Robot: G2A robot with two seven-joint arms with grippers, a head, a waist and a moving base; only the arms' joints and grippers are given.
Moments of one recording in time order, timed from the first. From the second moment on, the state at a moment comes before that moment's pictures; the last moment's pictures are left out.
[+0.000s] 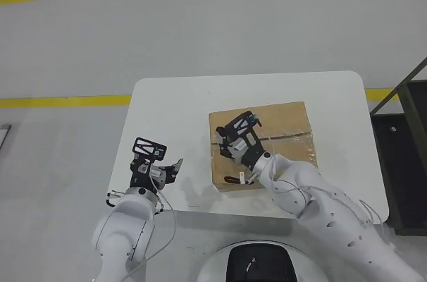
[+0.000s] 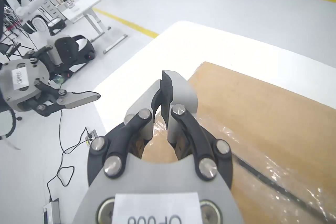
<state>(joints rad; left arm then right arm) 1.34 -1.35 -1.50 -2.18 1.66 -0.28 -0.83 -0.92 -1.34 0.92 -1.68 -0.92 0.02 0.37</state>
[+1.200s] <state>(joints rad) 1.34 -1.35 -1.50 -2.18 1.66 -0.28 -0.83 -1.24 -1.27 1.29 -1.92 -1.10 0.07 0.61</state>
